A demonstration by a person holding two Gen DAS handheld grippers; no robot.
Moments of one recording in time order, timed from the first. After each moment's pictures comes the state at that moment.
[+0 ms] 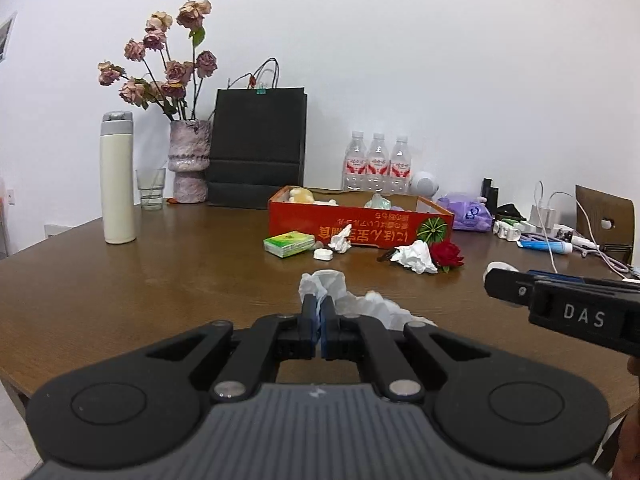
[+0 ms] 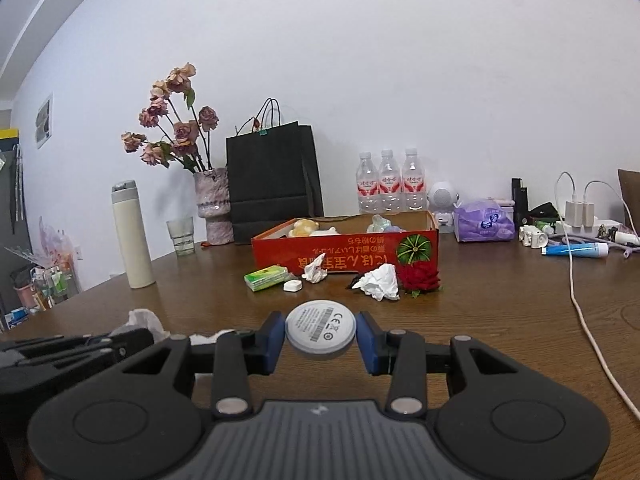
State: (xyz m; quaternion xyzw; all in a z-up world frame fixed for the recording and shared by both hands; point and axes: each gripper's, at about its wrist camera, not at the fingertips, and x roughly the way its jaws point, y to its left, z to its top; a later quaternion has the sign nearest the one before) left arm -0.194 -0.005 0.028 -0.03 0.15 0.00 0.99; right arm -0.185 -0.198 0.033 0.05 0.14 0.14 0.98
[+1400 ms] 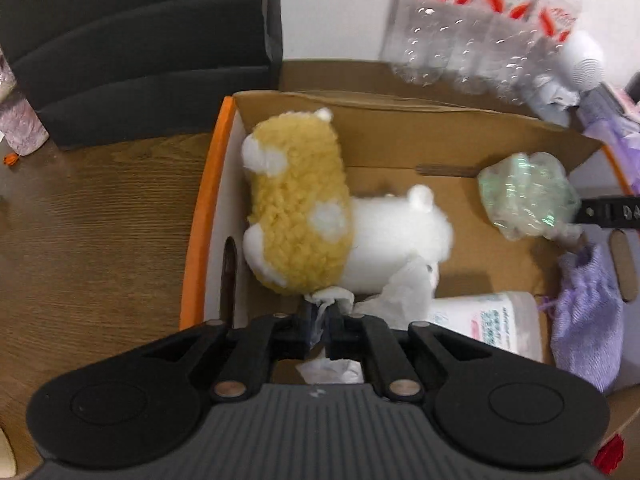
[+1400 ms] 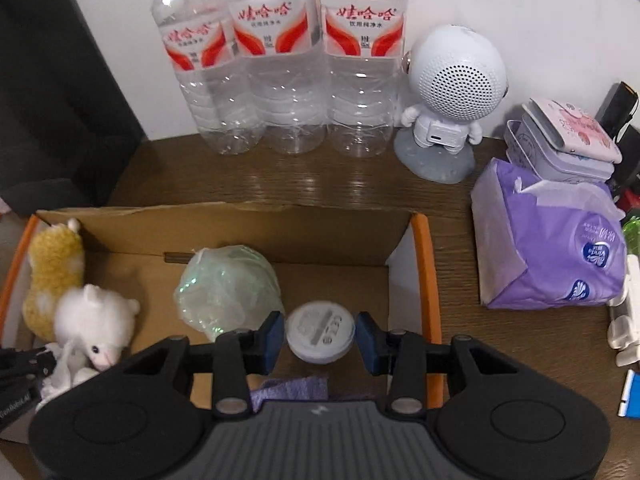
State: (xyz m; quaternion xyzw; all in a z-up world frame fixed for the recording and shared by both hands) left arm 0.380 0.026 0.038 0.01 0.56 -0.03 0.83; right arm 0.411 -0.219 0.040 0.02 0.54 0.03 0.84
